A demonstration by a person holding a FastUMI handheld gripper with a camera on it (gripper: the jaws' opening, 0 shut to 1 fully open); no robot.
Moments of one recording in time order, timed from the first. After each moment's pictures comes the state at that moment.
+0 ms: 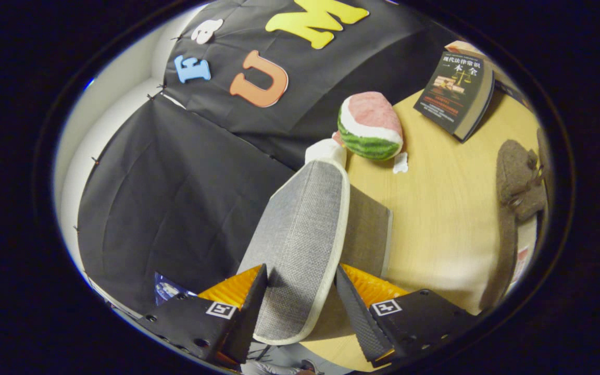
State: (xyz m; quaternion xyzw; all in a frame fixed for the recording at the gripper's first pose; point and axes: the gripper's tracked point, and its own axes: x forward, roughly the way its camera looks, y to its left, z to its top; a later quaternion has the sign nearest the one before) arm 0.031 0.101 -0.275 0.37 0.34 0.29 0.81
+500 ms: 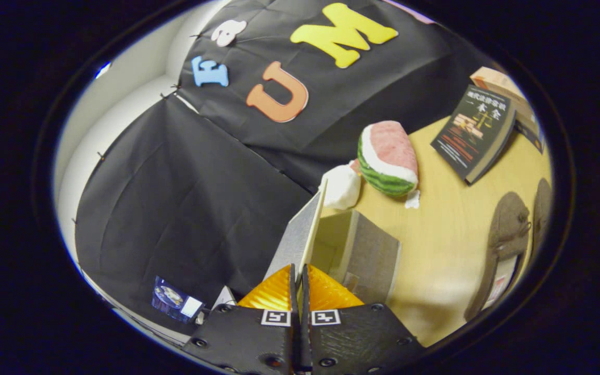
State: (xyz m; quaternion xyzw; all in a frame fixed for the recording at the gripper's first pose) arm 0.040 0.103 -0.189 0.34 0.29 0.30 0.84
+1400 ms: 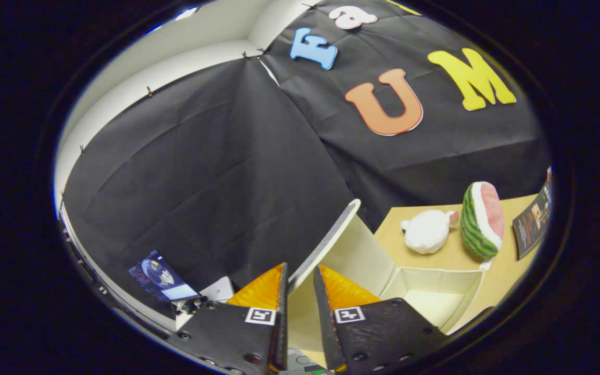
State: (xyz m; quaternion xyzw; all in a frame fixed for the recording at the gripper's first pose) arm 0.044 0.310 -0.062 0.18 0.21 0.38 0.88
